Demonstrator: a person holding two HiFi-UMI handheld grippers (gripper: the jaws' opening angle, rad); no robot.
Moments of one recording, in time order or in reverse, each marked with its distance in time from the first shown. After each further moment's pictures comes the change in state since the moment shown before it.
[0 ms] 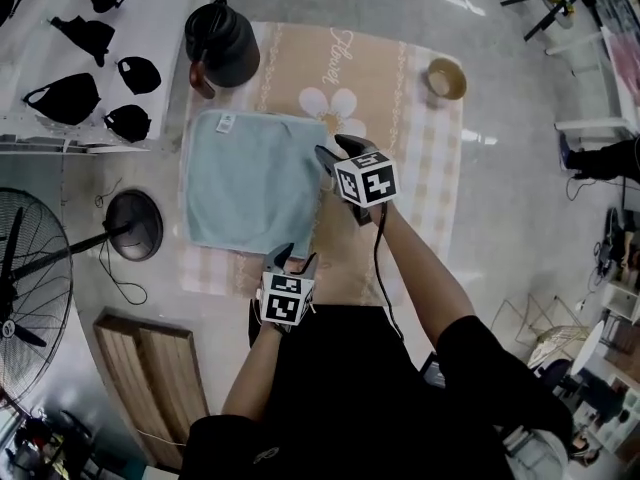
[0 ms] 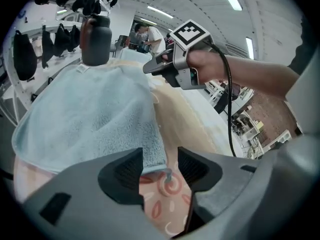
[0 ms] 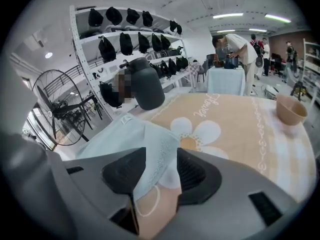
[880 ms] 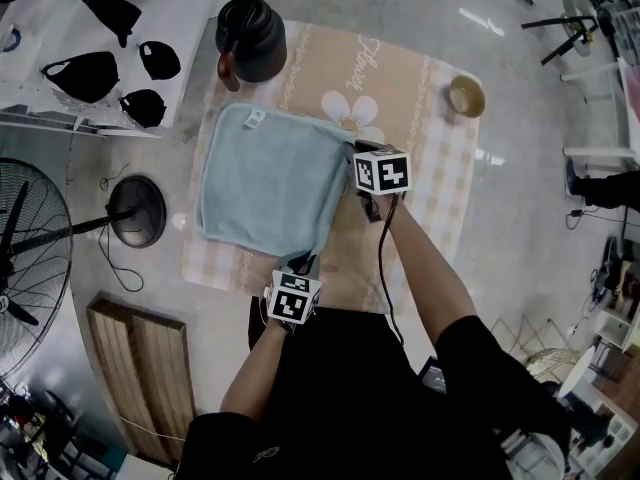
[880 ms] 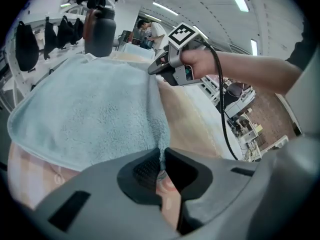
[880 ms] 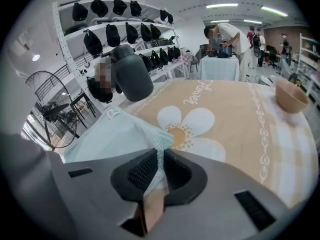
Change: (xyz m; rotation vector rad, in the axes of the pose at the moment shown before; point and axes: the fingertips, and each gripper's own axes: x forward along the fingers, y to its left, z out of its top) left arm 0.006 0.001 -0.014 -0.043 0.030 -0.013; right arm 0.025 -0.027 -0.015 0.072 0.102 -0.056
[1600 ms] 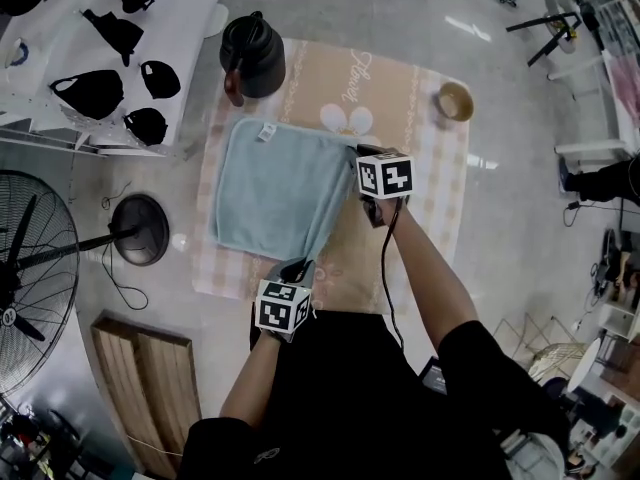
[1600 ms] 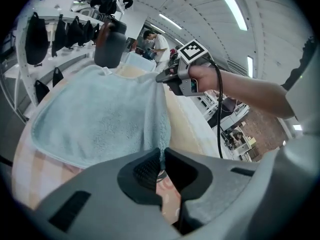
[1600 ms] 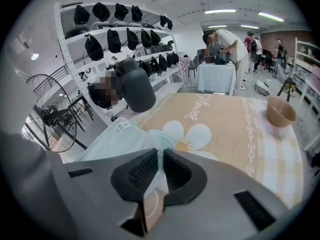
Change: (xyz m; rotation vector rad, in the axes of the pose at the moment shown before) left arm -0.051 0.007 0.022 -0.073 -0.111 -0.080; right arm -0.036 0.017 0.030 0.008 -0.040 -0.030
